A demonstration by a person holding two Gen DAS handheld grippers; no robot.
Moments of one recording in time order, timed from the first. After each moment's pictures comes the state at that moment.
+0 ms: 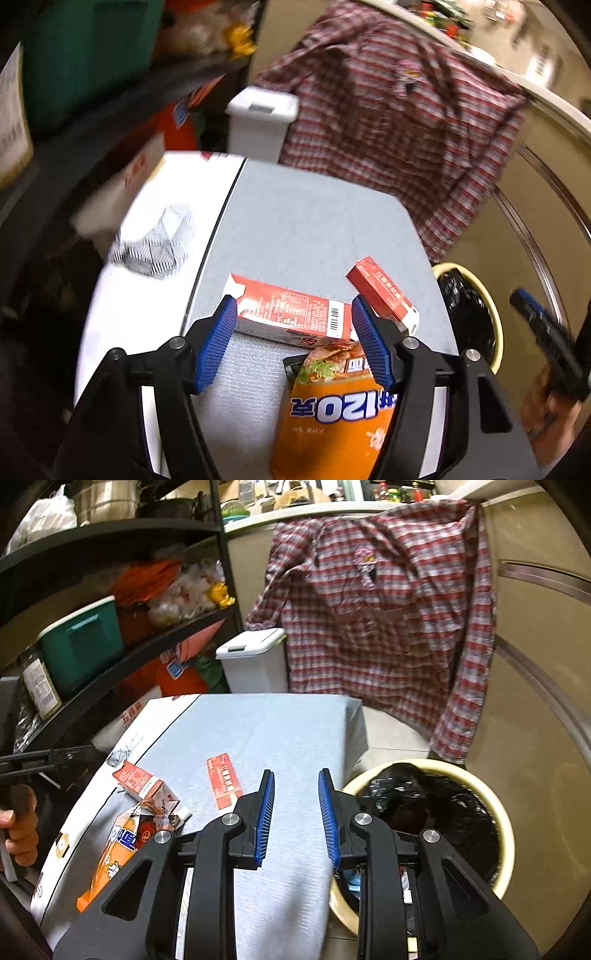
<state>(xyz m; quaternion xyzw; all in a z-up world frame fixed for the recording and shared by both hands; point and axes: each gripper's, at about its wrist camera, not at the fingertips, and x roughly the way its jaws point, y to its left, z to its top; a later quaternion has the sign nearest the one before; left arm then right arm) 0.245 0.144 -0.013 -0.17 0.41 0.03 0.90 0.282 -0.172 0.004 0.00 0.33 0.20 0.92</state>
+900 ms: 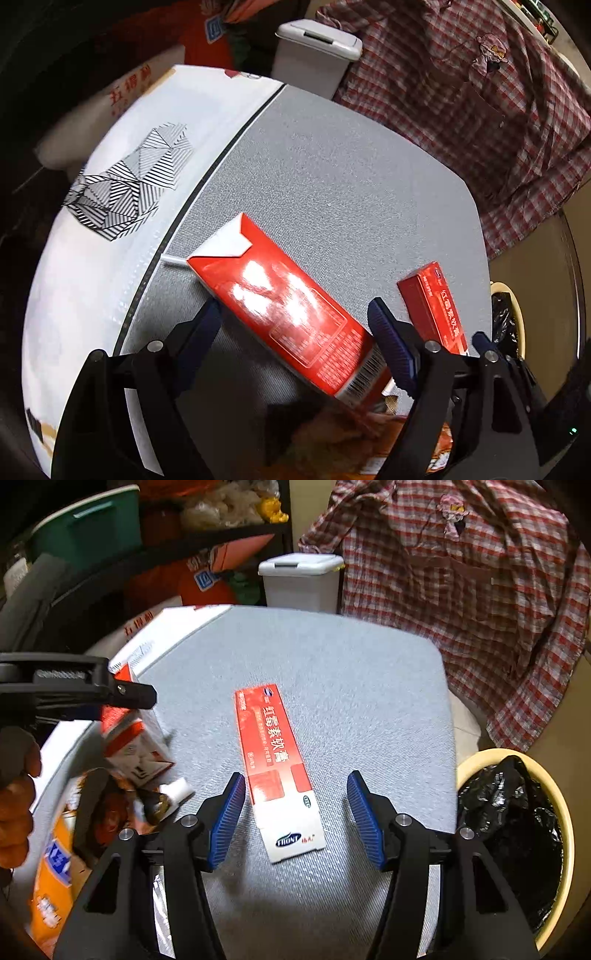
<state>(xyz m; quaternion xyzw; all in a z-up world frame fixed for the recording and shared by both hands) 0.317 0.147 -0.088 -0.24 0.50 0.09 0.83 0.336 -0.070 -0.091 -0.10 0.42 0.26 0.86</state>
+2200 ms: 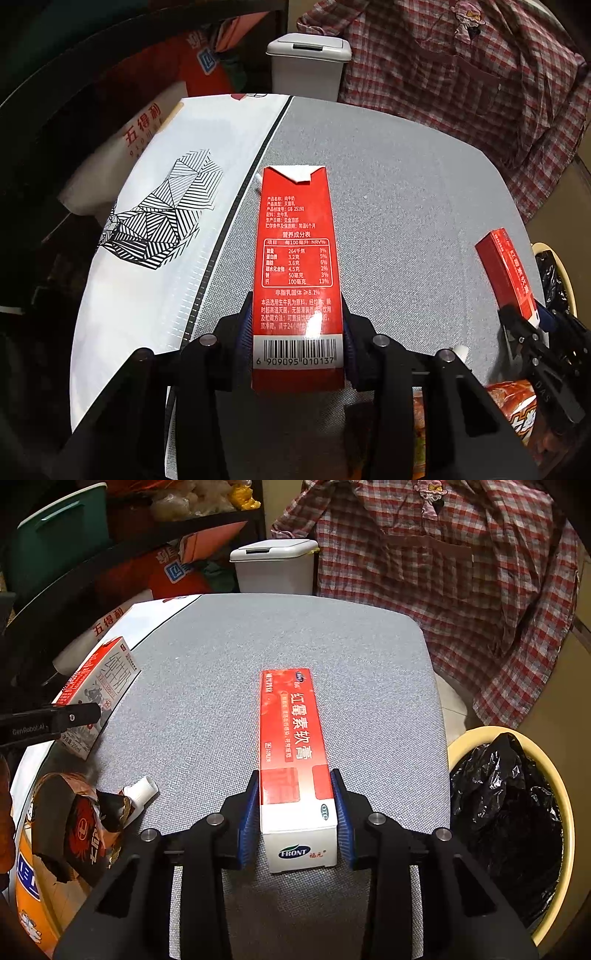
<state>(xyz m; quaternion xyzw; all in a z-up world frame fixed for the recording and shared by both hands) 0.304 0.149 -0.089 -0.11 0.49 0.12 0.85 0.345 -0.078 -0.099 -0.08 0.44 0.22 0.87</state>
